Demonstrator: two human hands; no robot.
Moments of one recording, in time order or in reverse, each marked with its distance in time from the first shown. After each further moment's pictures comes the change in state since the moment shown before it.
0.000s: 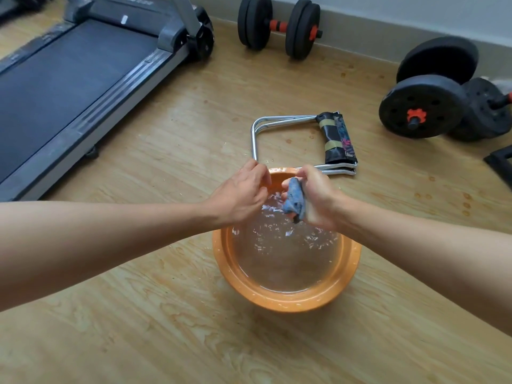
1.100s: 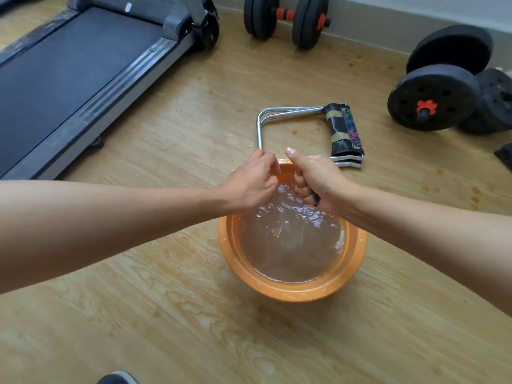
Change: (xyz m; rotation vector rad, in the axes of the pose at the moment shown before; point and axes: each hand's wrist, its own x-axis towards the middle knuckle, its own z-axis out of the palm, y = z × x) left_hand 0.004 0.008 -0.001 -0.082 -0.031 -0.056; right_hand -0.003 -0.009 0.010 -0.197 0.100 -0.190
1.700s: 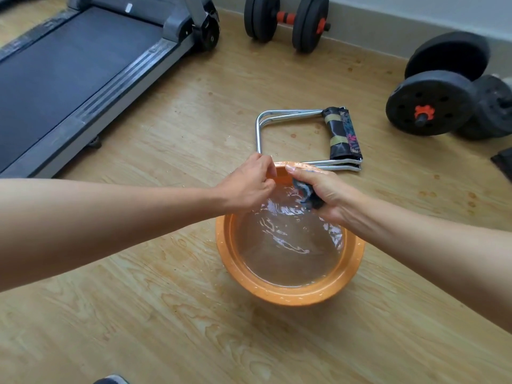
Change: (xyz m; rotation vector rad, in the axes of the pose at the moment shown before) left_hand 0.004 -0.003 -0.001 -0.024 -0.025 -0.039; right_hand 0.008 0.018 -0.017 0.185 -0.044 0.105
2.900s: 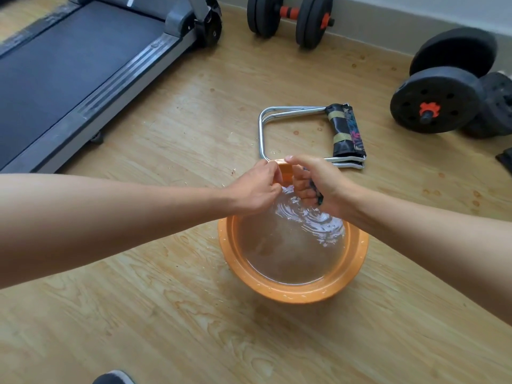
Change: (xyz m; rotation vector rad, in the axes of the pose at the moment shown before) left_hand 0.002 -0.004 0.016 0.002 -0.056 -0.010; right_hand -0.002 -0.011 0.013 -0.155 -0.098 -0.023
